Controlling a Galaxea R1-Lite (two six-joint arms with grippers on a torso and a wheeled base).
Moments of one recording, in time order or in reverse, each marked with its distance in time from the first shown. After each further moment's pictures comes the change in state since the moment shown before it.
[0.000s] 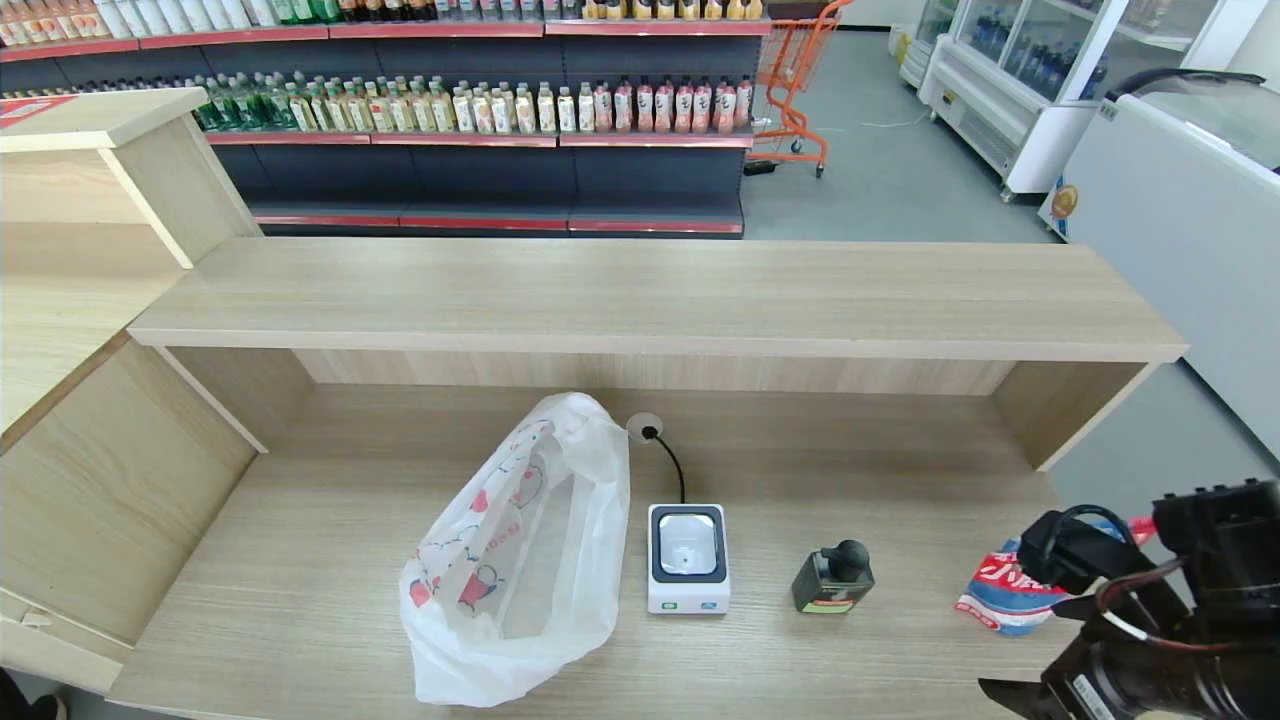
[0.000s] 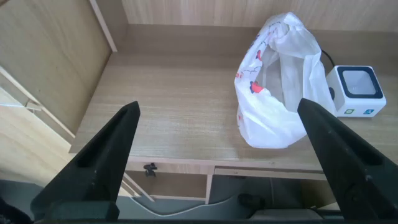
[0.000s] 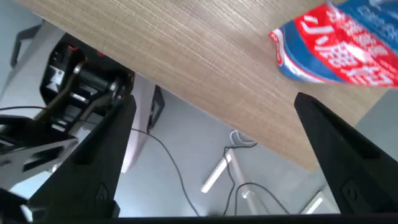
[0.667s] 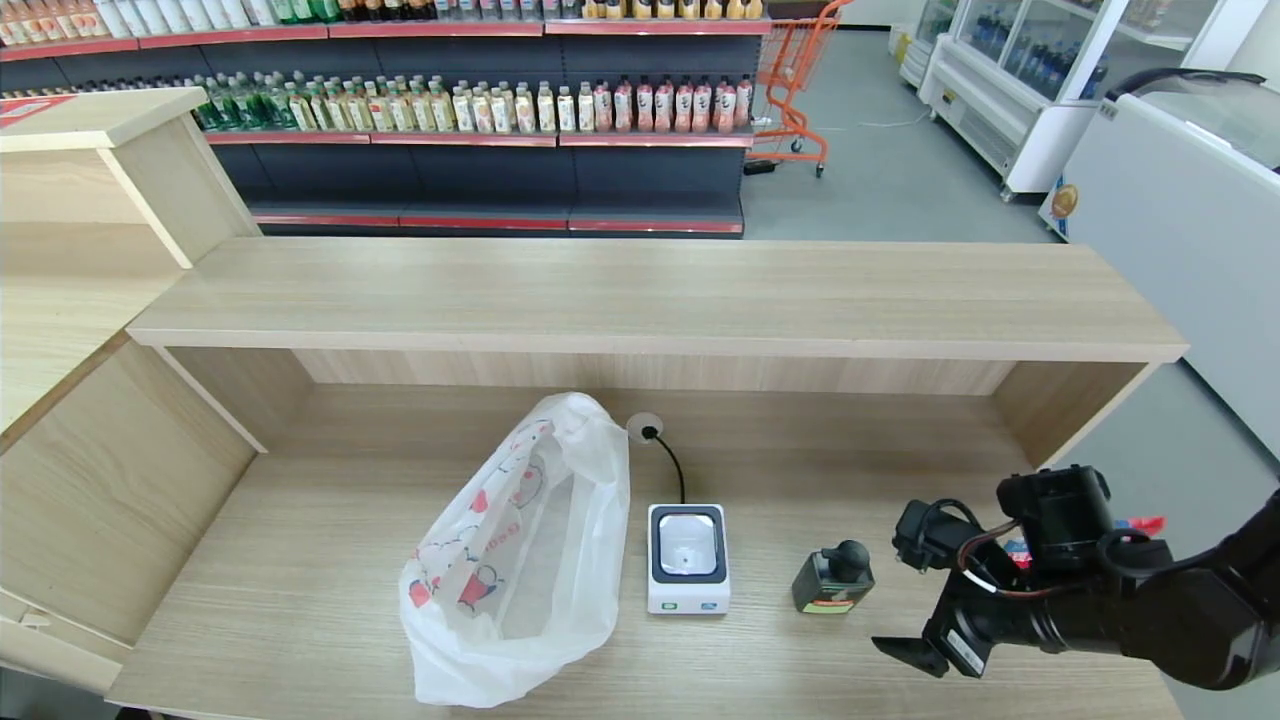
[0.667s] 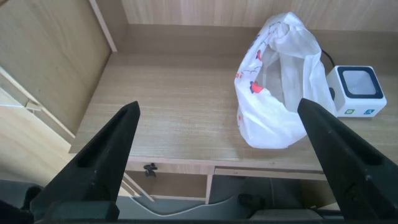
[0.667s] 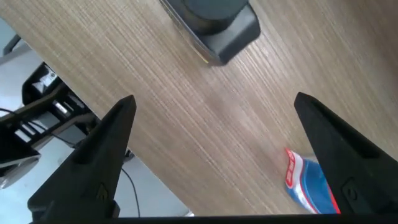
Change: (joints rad) left arm 0.000 0.000 0.000 0.000 0.000 0.000; right arm 0.016 0.446 -0.098 -0.399 0.214 -0.240
